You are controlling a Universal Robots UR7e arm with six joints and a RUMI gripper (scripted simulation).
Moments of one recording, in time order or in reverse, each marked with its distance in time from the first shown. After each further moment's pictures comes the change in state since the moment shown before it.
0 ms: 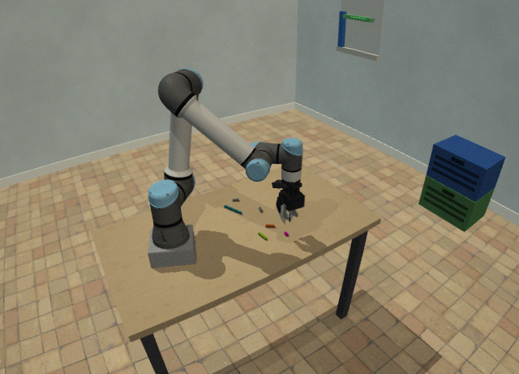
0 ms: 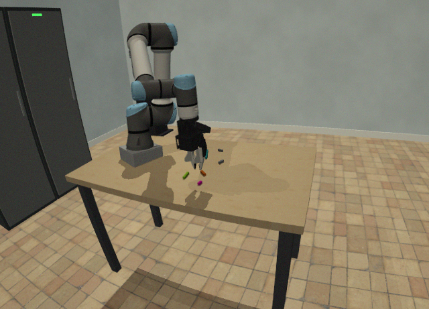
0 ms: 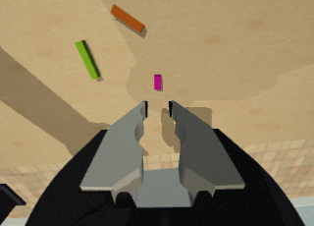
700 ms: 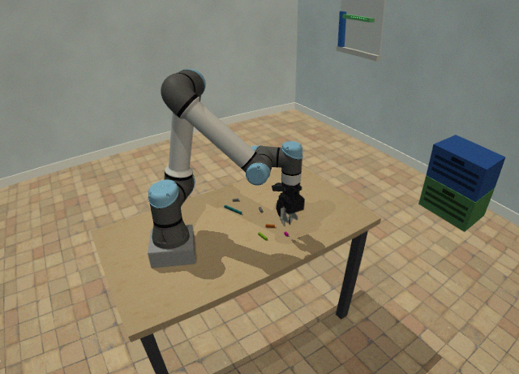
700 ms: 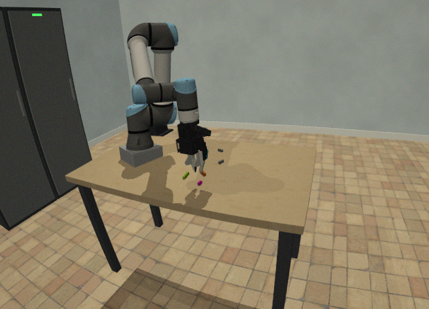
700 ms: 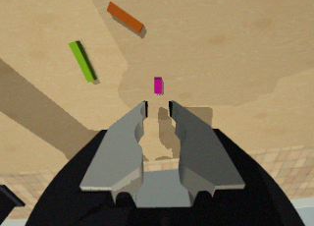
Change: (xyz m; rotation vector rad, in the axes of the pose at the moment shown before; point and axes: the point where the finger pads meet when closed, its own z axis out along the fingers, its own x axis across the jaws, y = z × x) arm 0.000 0.000 0.014 0.000 0.000 0.000
